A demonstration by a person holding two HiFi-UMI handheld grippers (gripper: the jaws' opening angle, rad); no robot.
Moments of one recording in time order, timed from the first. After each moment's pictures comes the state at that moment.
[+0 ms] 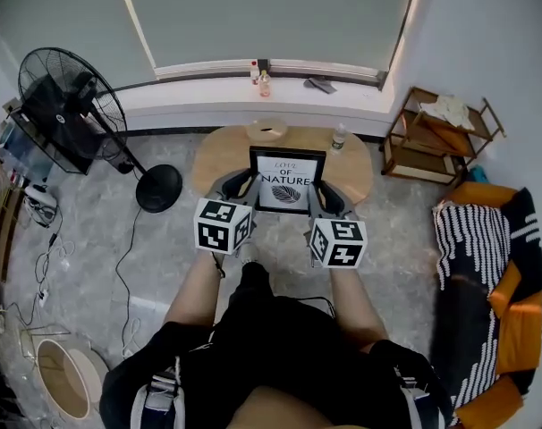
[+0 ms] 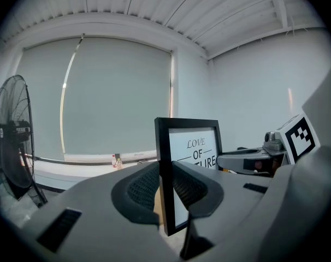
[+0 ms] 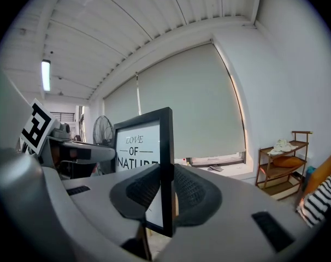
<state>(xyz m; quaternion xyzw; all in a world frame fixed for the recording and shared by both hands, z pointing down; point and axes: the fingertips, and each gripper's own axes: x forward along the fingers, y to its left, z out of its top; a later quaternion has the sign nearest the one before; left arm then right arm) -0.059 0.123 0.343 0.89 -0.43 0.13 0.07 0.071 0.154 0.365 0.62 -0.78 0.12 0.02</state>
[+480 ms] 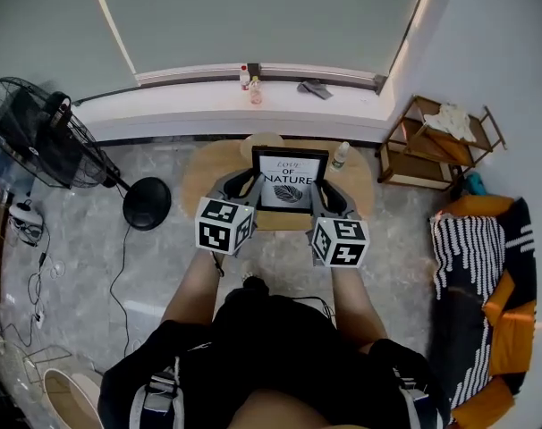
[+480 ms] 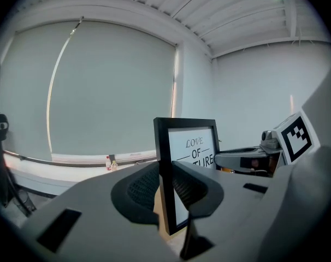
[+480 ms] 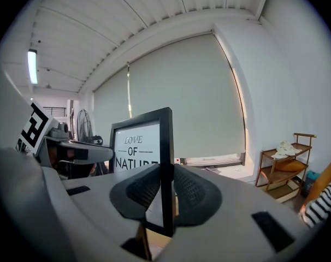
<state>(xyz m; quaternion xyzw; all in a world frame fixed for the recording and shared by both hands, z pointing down) -0.071 -0.098 0.343 0.91 -0.39 0.13 0.09 0.058 -0.062 0.362 0.64 -0.75 0.13 0.04</state>
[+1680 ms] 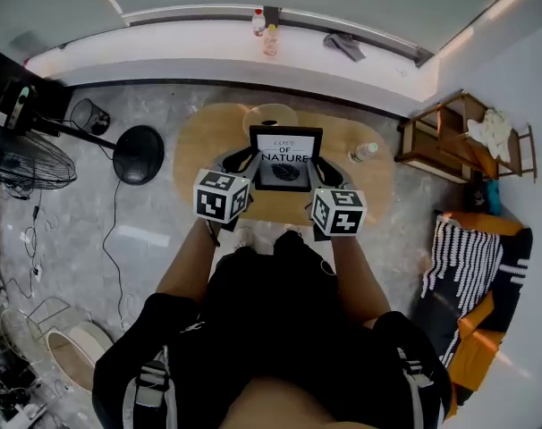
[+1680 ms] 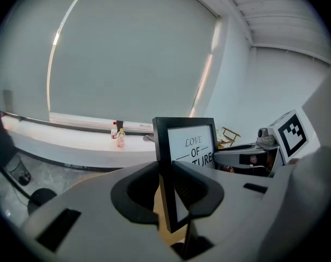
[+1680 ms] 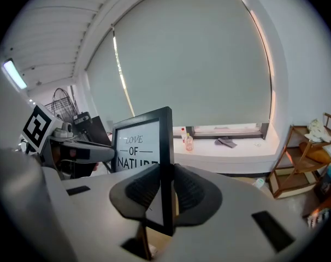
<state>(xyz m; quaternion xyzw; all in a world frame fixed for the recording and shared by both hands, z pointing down) -0.054 -0.400 0.508 0.86 -0.40 0.20 0.25 0.080 -0.378 0.516 0.56 -0.77 0.26 0.16</state>
